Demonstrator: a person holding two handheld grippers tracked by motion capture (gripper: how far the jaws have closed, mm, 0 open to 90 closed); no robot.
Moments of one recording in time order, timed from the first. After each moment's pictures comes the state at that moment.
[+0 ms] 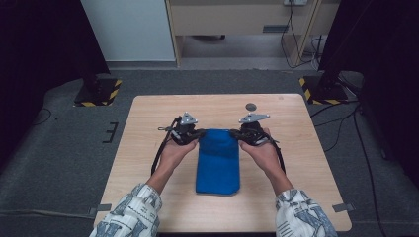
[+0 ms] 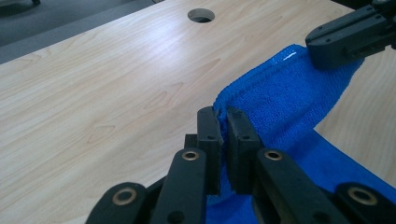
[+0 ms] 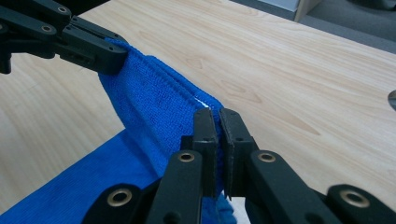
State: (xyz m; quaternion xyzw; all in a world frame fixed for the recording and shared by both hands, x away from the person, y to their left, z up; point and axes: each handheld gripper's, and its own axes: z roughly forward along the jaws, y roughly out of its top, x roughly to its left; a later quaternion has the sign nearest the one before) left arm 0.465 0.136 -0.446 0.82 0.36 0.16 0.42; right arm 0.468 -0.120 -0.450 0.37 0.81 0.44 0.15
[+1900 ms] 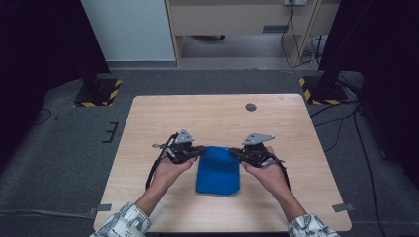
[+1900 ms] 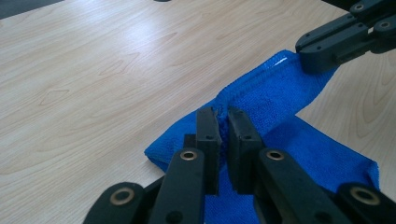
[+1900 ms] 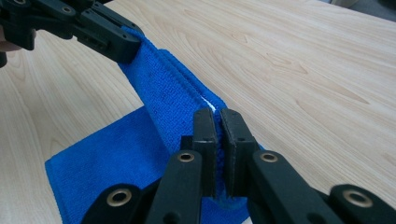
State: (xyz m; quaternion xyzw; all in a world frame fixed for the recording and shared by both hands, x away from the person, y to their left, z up) left arm 0.413 0.145 -0.456 0.83 0.34 0.12 0.44; right arm 0.410 -0.128 -0.463 0.33 0.82 0.45 0.13
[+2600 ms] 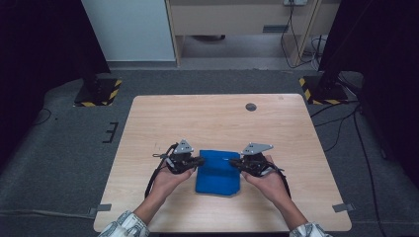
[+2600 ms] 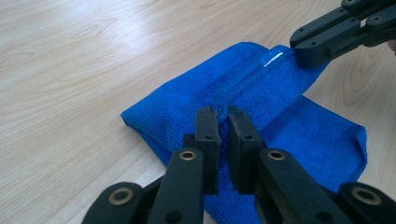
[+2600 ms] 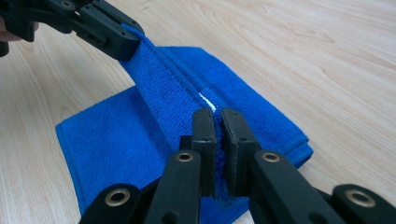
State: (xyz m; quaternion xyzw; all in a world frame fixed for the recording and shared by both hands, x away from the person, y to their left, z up) left arm 0.395 0.148 -0.483 0.83 0.34 0.09 0.43; right arm 0.393 -0.128 -0.488 0.32 0.83 0.44 0.11
